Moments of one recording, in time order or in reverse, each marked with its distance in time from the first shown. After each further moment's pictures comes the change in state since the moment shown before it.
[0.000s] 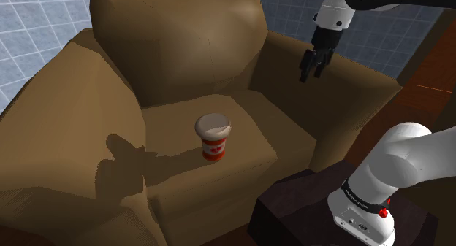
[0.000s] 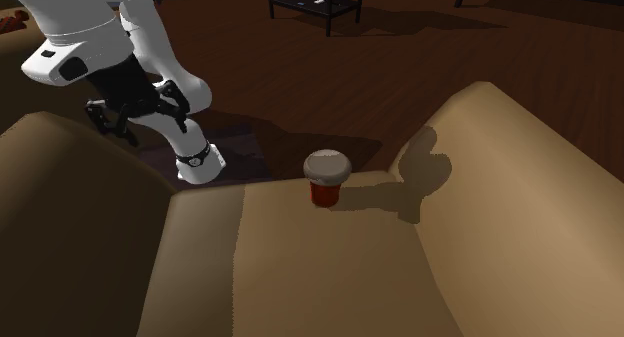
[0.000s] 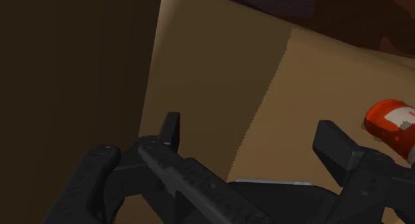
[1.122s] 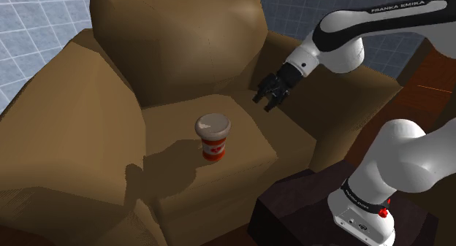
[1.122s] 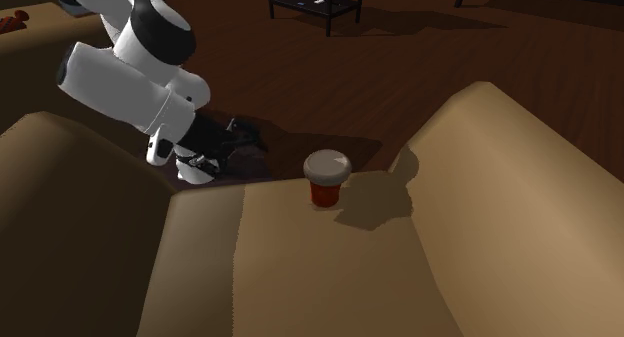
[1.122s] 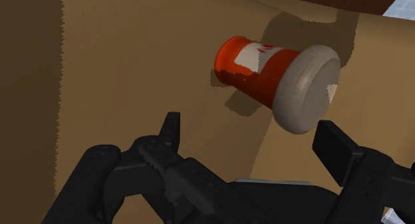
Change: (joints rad) arm 0.261 0.079 -0.112 -0.345 0.702 0.612 -0.148
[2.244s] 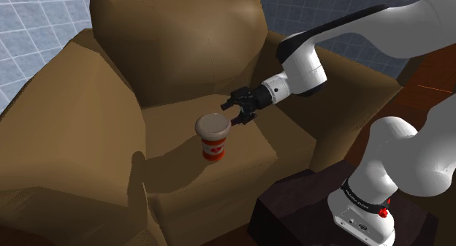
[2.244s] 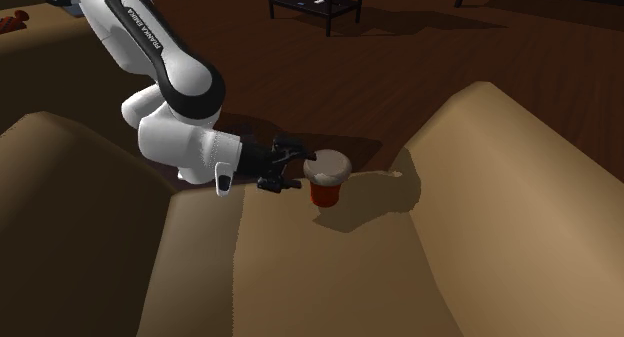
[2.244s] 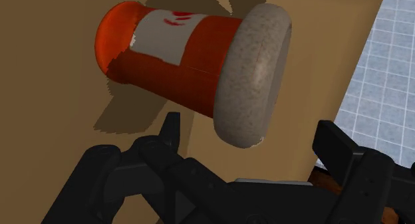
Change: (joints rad) arm 0.320 0.306 -0.117 0.044 0.845 0.196 -0.588
